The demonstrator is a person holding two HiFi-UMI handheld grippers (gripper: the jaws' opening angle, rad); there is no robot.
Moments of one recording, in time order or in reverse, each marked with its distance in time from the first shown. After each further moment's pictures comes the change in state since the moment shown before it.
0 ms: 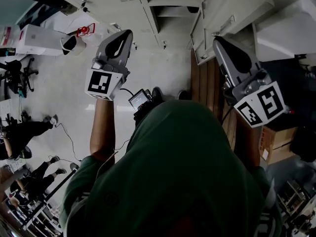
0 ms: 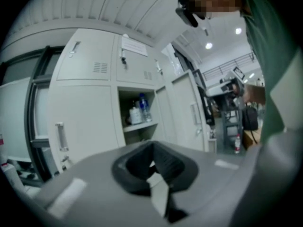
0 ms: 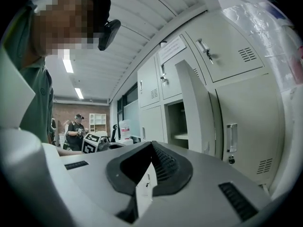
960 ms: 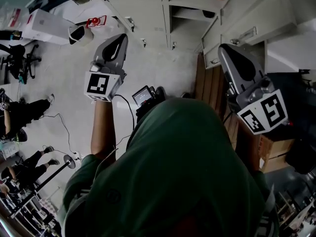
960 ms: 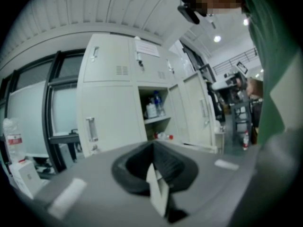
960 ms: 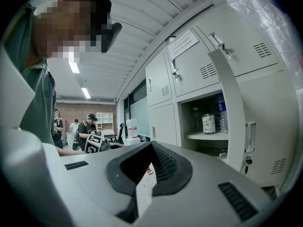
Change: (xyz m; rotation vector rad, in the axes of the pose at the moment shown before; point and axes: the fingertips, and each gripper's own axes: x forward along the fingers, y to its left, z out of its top) left arm -0.070 0.049 -0.030 -0.019 0.054 0.136; right arm 0.028 0.045 0.004 -0.007 0.023 0.083
